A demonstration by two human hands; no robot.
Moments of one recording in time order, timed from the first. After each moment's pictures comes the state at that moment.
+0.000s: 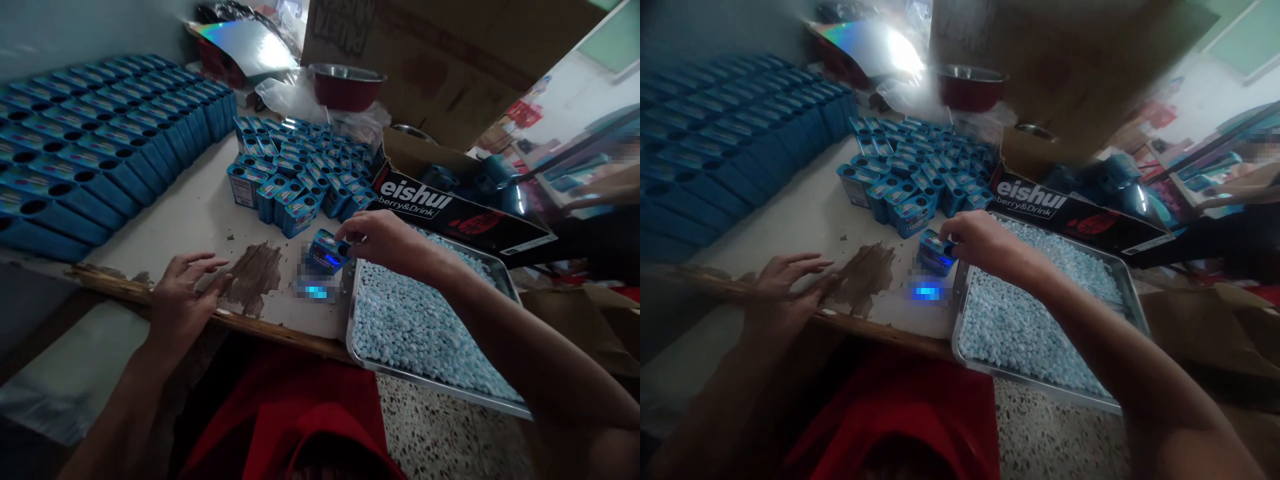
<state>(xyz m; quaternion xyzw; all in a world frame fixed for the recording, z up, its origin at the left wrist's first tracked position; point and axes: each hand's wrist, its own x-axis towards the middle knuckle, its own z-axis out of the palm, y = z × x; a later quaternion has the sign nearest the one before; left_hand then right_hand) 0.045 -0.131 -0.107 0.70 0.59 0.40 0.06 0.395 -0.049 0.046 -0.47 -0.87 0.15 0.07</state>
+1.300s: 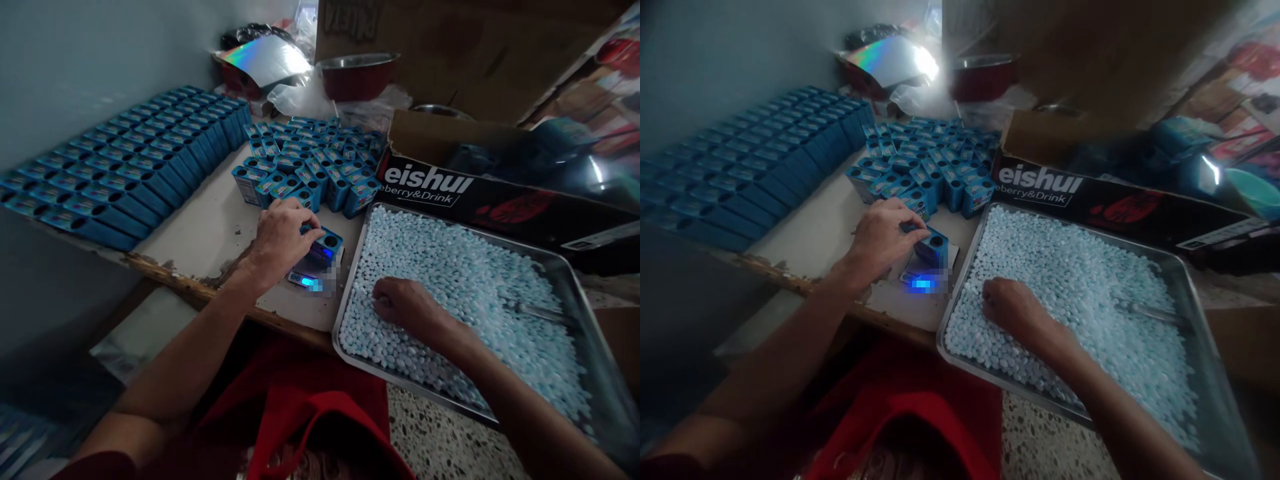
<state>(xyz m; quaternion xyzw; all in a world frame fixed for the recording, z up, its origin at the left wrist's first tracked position) 0.213 -0.061 -0.021 0.77 0.56 0.28 0.06 0.490 -0.146 -0.049 -0.55 -0.81 0.19 -0.03</state>
